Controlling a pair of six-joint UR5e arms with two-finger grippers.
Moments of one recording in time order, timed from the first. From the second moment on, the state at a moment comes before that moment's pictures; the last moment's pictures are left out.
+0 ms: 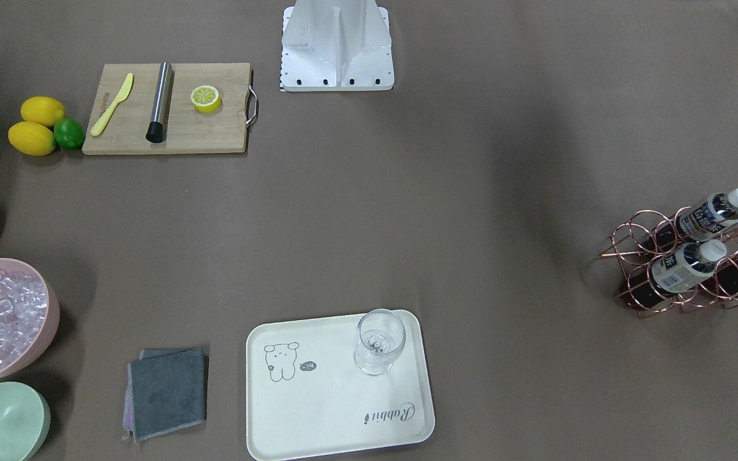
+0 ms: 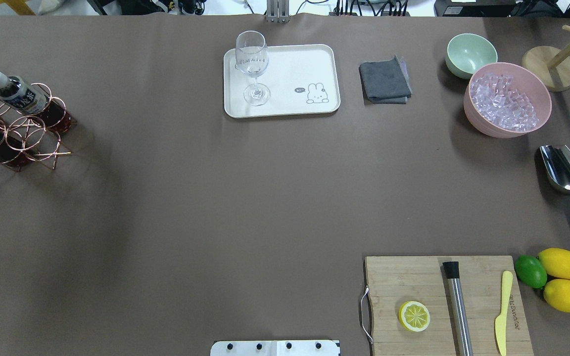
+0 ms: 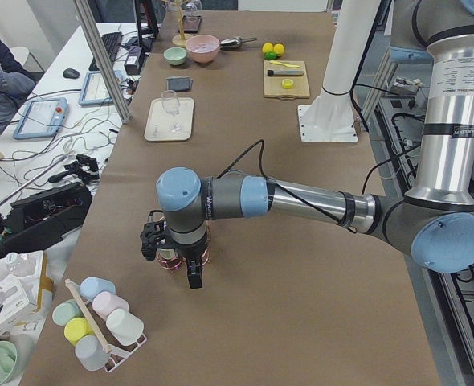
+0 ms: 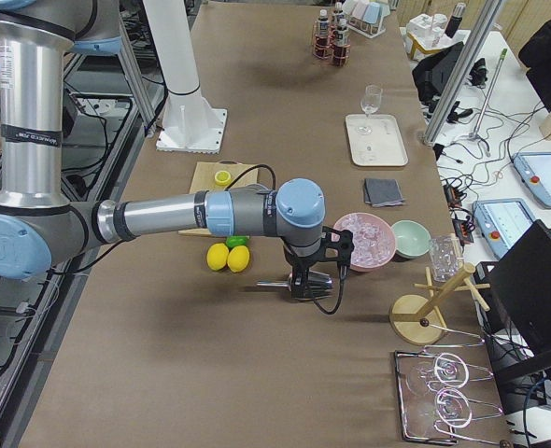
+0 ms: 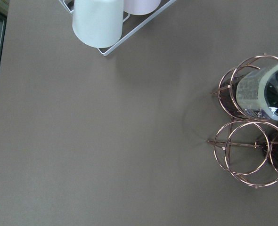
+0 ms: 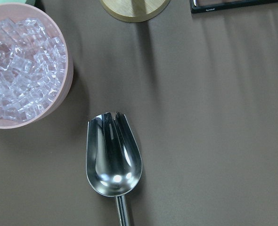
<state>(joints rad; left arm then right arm) -1.68 -1.63 -1.70 -1.31 -2.25 -0.05 1.63 -1.67 1.85 -1.69 2.42 0.13</state>
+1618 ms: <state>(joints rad) -1.67 -1.74 -1.72 -1.29 -2.29 -0.60 1.63 -1.66 1.84 -1.68 2.43 0.11</state>
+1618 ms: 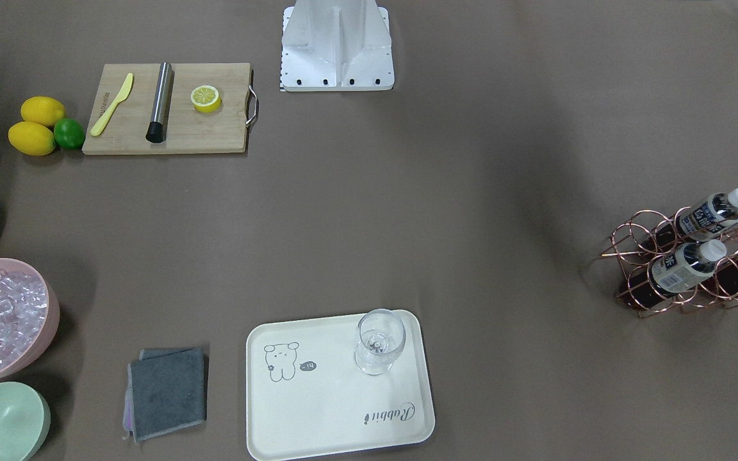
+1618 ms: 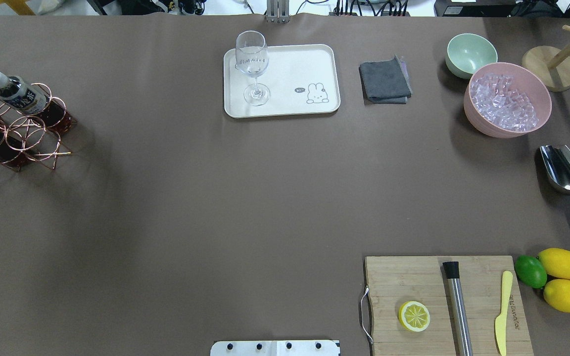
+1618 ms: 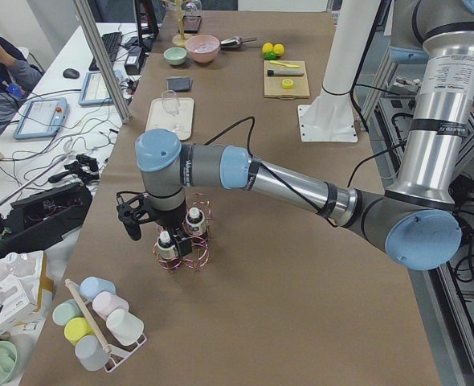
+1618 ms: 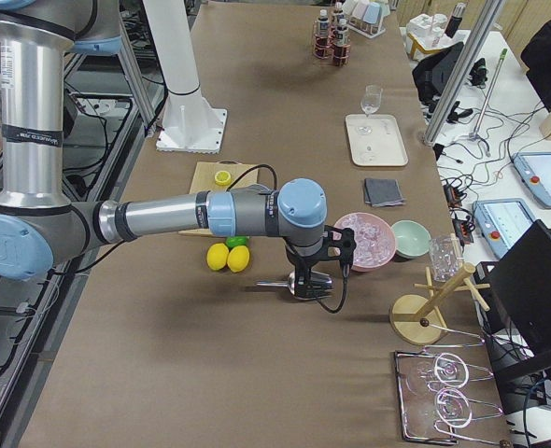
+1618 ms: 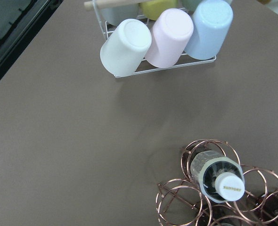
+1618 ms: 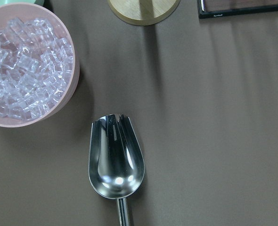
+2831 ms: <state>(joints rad) -1.63 -1.93 -1.55 -1.33 -2.44 -1.76 1.63 -1.66 1.84 -1.68 2.43 0.11</state>
